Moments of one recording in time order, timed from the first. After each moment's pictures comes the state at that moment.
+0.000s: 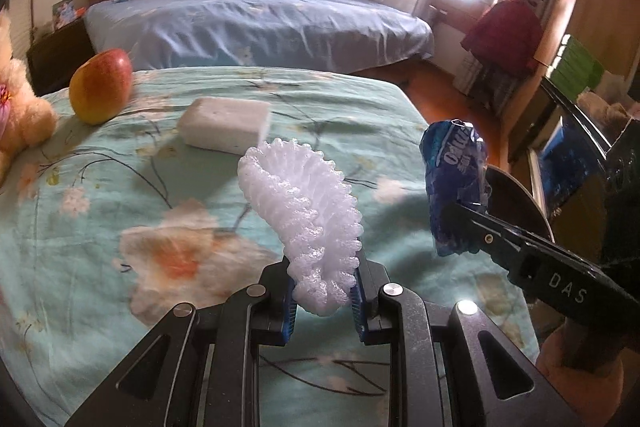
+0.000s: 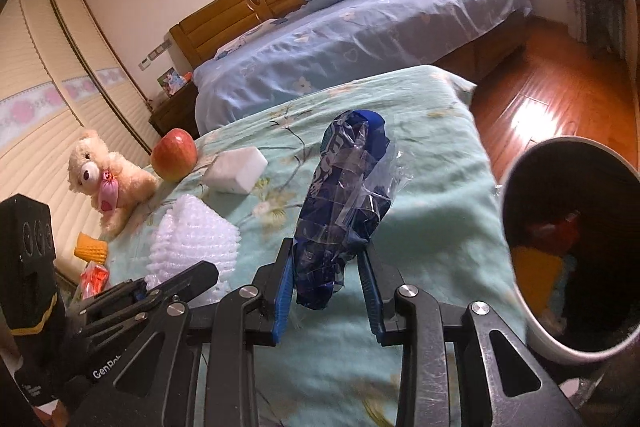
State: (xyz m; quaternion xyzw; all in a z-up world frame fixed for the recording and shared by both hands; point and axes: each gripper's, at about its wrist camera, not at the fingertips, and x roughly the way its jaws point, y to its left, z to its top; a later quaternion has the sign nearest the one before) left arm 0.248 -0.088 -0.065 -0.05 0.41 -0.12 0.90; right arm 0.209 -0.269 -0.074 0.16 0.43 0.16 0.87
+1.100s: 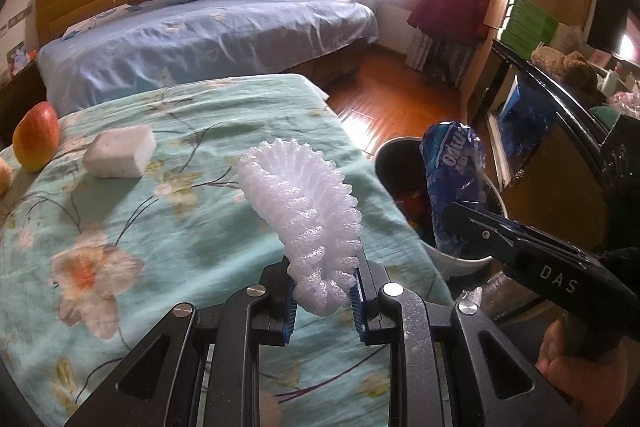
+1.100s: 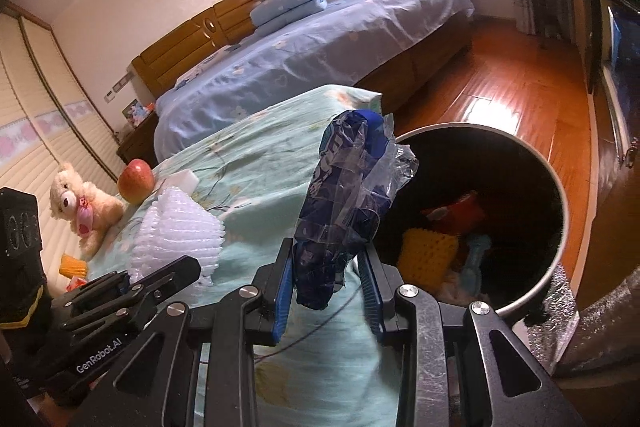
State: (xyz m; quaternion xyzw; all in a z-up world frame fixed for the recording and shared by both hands) left arm 0.234 -0.175 -0.055 0.00 0.40 -0.20 0.90; right arm 0.167 -0.362 -0.067 0.18 0.41 0.08 0.89
